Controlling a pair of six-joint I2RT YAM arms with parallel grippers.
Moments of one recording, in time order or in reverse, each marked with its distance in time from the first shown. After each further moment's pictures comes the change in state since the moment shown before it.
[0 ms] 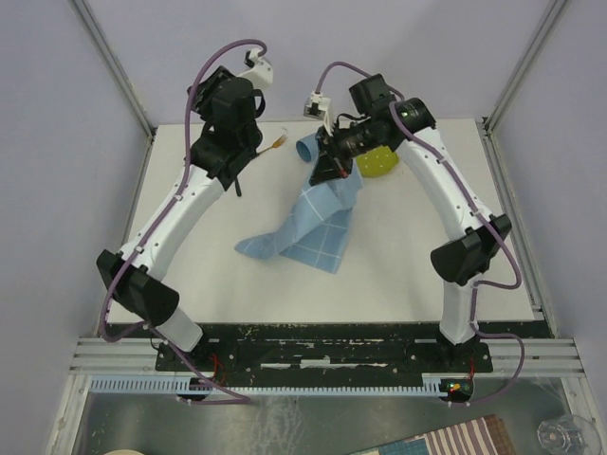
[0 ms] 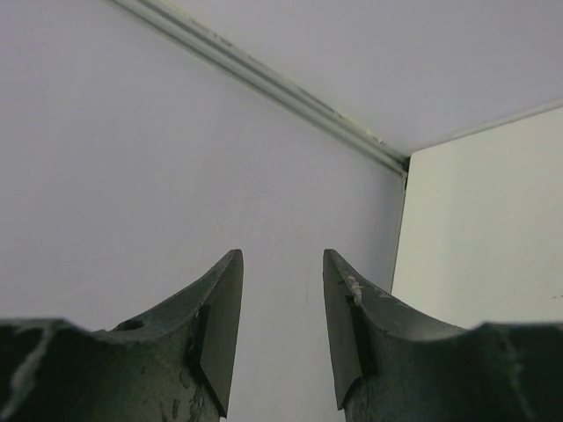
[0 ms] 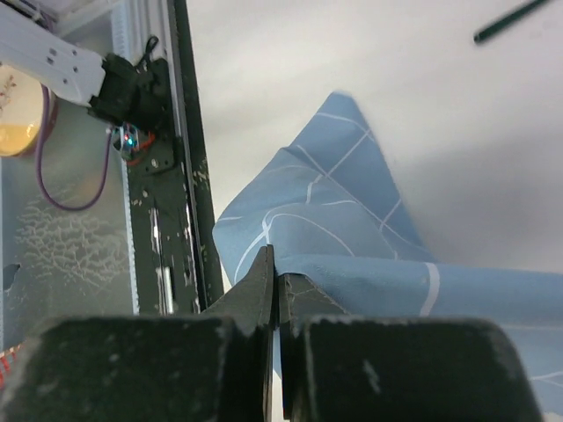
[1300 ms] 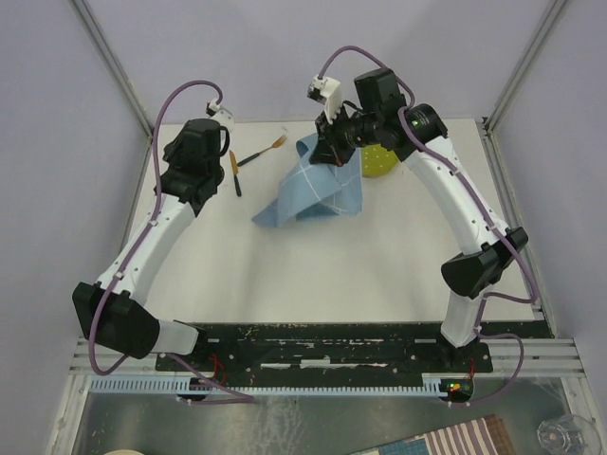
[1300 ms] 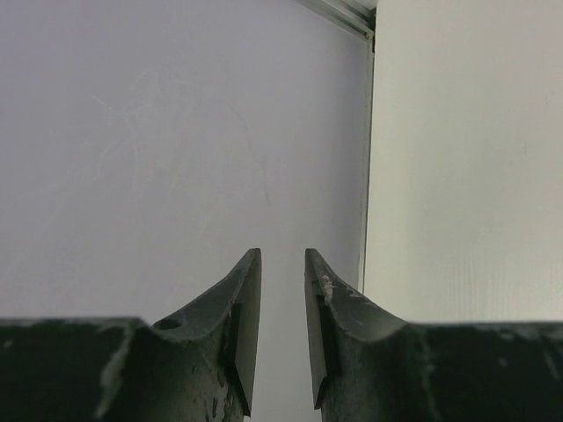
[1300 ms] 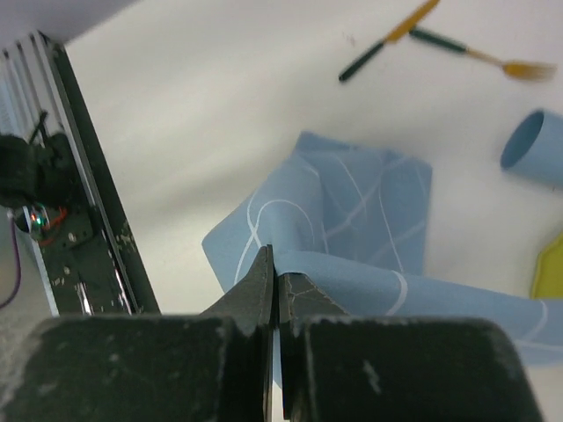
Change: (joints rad) left arm 0.225 -0.241 -0.421 -0.195 0.173 -0.212; right arm 0.070 -0.072 0.005 0.301 0.299 0.240
